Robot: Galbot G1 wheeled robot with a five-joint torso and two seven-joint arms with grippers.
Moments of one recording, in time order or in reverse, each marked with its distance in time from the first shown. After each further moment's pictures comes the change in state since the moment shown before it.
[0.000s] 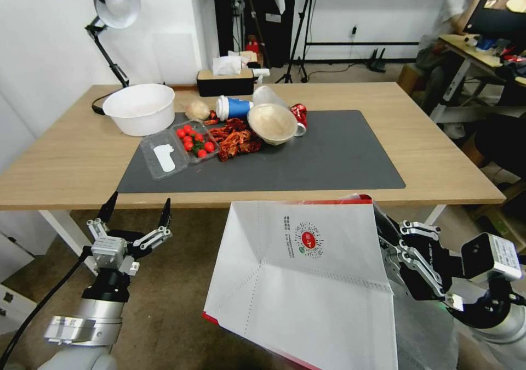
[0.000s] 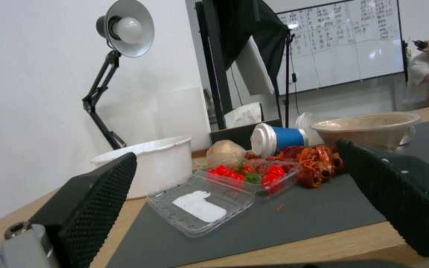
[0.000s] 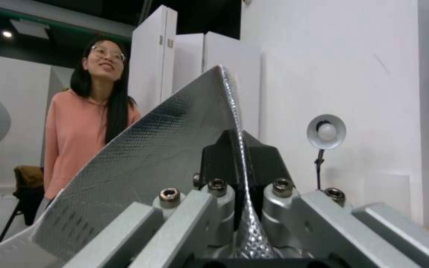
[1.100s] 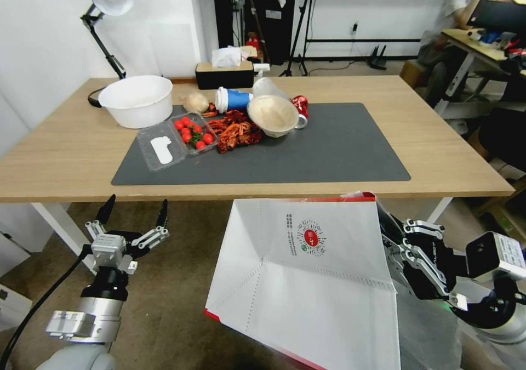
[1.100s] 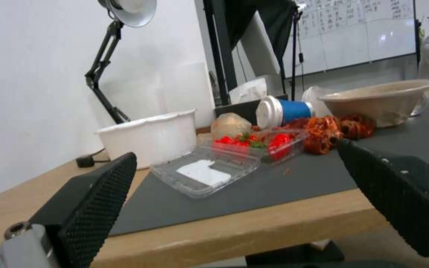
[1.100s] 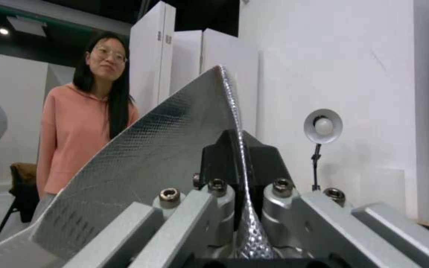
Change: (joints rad) left arm -0.004 -0.001 -0.006 0.001 0.011 0.057 -0.018; right arm -0.004 0.000 0.013 0.004 0.005 0.001 0.003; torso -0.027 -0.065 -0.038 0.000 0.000
